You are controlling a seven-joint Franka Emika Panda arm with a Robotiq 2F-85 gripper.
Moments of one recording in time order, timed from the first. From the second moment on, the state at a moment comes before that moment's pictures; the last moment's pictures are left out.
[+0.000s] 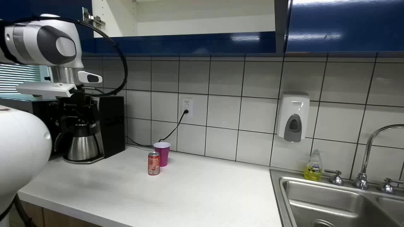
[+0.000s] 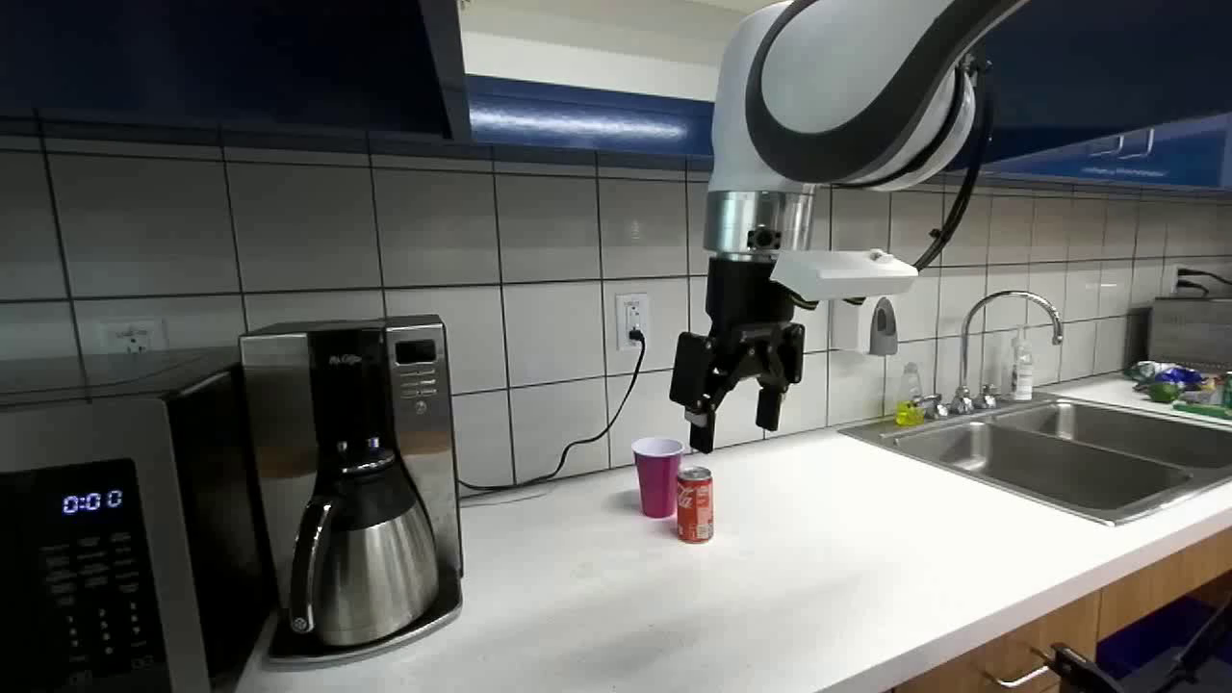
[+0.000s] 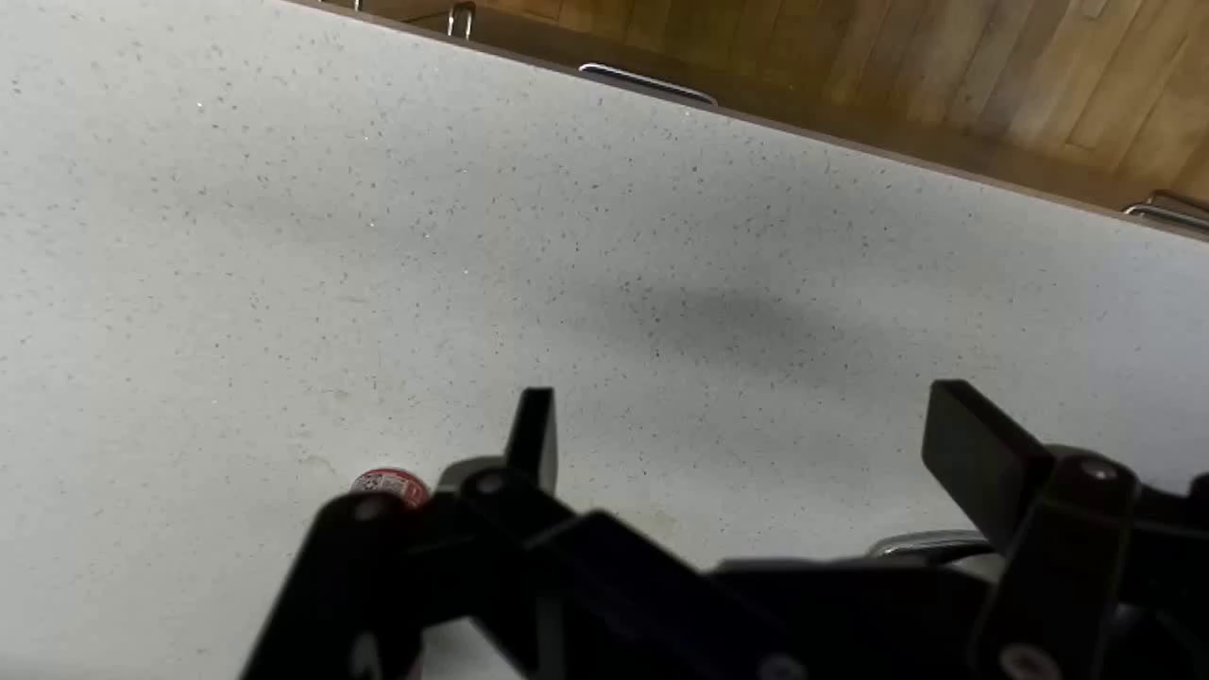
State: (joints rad) arm 0.28 -0.60 0.28 -2.72 0.15 2.28 0.11
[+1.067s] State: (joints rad) arm 0.25 -0.47 0.25 -2.72 0.10 2.39 0.11
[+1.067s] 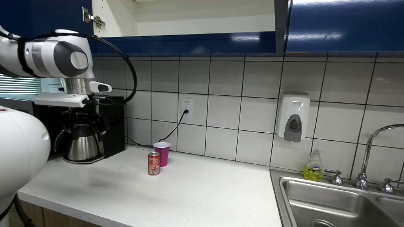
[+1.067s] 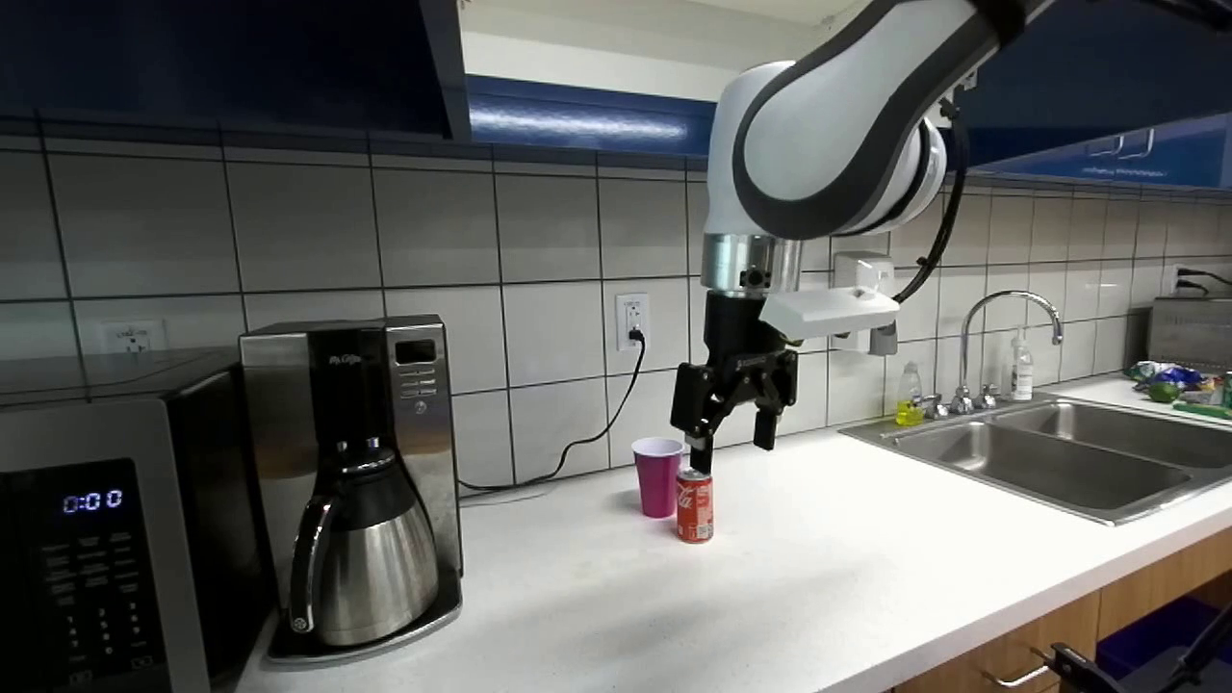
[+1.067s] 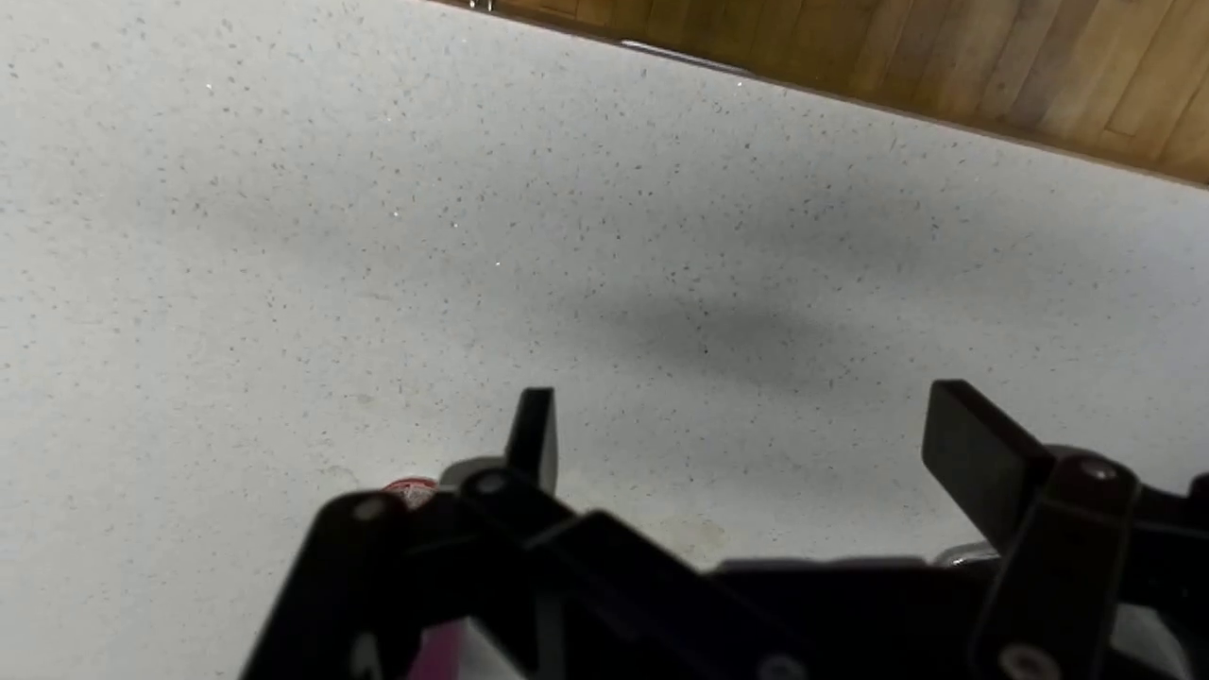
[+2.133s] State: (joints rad) arm 0.10 -0.02 0.14 -2.65 -0.11 2.78 0.11
